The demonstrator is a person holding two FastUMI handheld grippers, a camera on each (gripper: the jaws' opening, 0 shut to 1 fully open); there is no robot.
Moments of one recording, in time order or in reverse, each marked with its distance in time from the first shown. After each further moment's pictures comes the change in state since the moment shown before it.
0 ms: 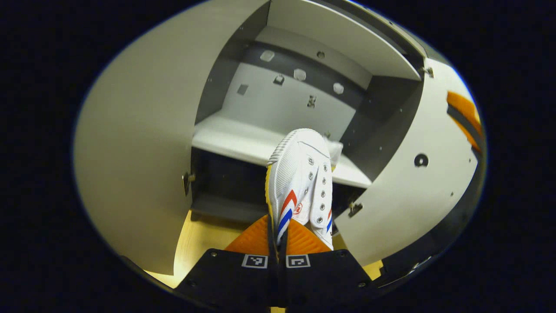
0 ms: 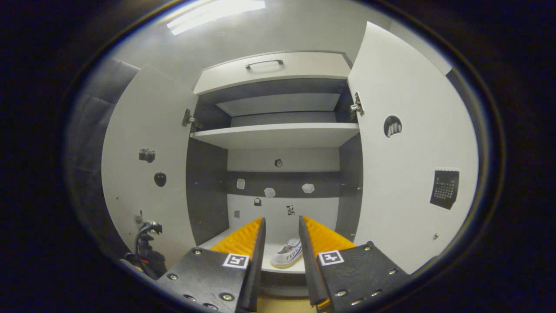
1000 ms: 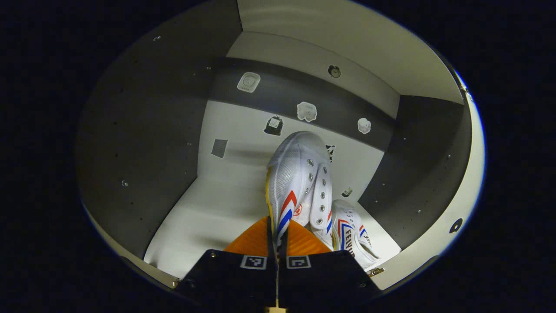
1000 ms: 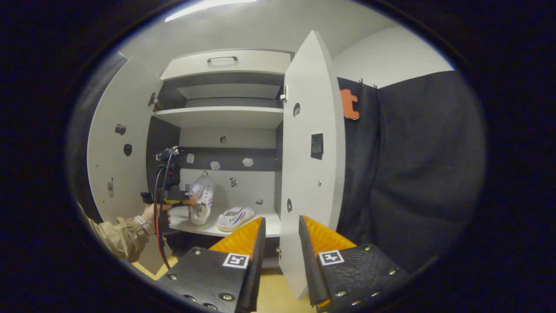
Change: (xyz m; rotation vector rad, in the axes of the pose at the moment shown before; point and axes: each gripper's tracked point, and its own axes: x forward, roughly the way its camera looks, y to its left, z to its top) left arm 0.164 0.013 0.146 0.121 -0.114 0.056; right arm -0.129 -0.103 -0.045 -0.057 0.115 -0.382
